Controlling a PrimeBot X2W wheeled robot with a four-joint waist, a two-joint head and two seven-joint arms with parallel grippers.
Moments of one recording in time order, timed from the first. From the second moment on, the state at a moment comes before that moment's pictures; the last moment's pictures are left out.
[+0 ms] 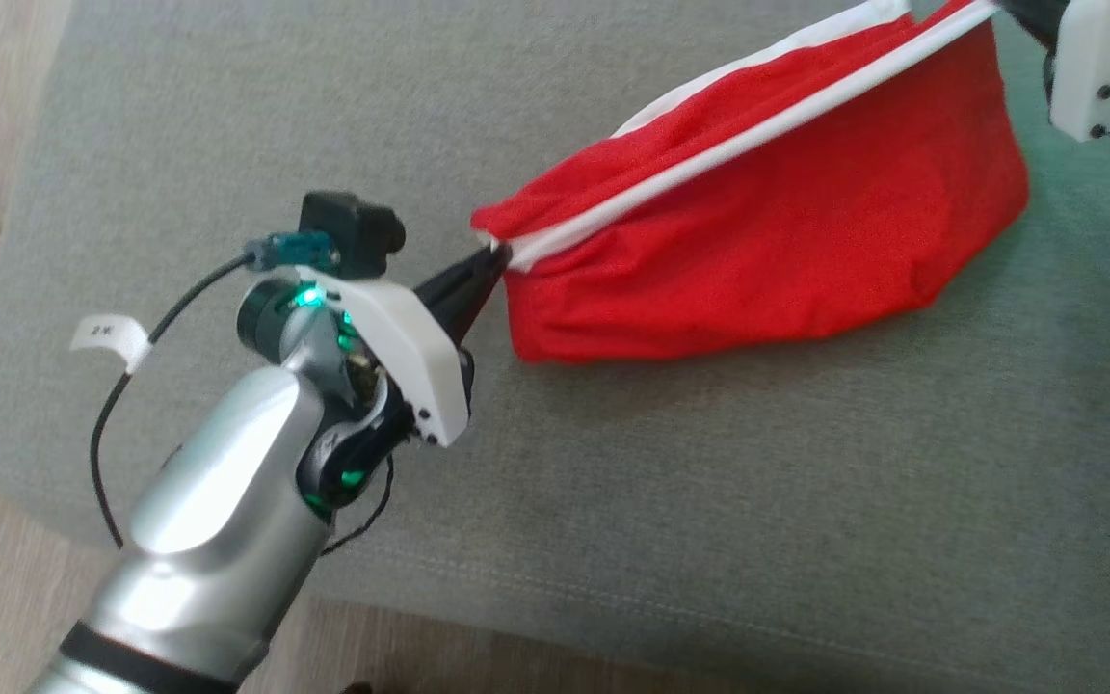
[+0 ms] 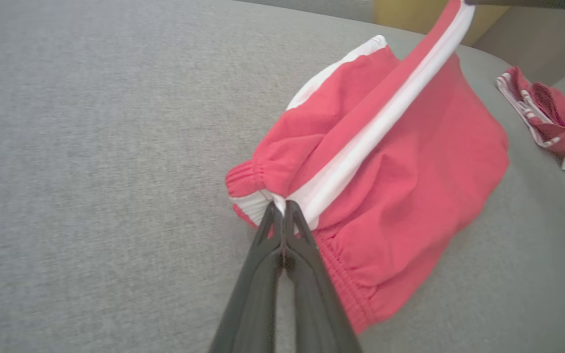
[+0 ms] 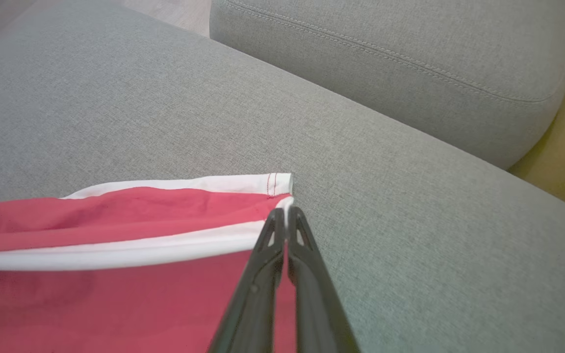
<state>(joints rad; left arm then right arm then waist) -0.58 0.23 -0.64 0.30 -0.68 -0.09 0.22 -1.21 -0.64 0.99 0.68 0.98 0.12 0.51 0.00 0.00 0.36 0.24</state>
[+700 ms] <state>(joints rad) -0.72 0.16 -0.65 0.50 -0.63 -0.10 0.09 -1.29 -0.59 1.05 0.85 1.00 0.12 0.31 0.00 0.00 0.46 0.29</state>
